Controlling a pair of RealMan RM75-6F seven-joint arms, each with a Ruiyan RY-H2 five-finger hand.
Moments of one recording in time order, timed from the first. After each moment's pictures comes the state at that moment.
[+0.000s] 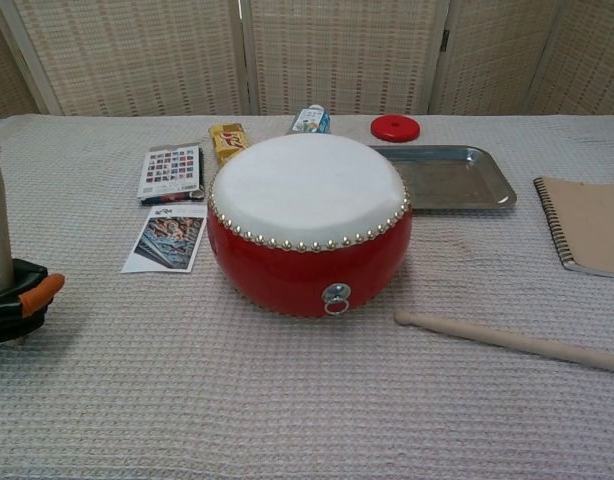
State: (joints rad) left arm -0.33 -1.68 0.00 -1.04 1.52 1.18 -1.21; right arm 0.03 -1.00 0.02 -1.66 -1.62 1.55 0.15
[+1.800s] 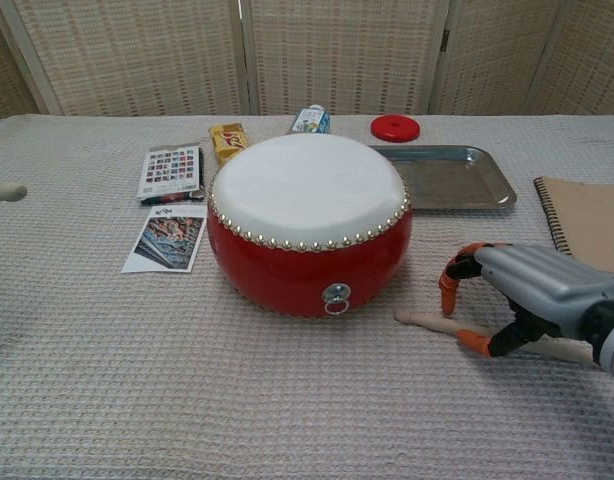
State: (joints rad) left arm -0.30 -1.36 -0.02 -1.35 1.56 1.35 -0.30; right arm 0.41 -1.69 0.08 -1.48 -1.25 1.08 -0.46
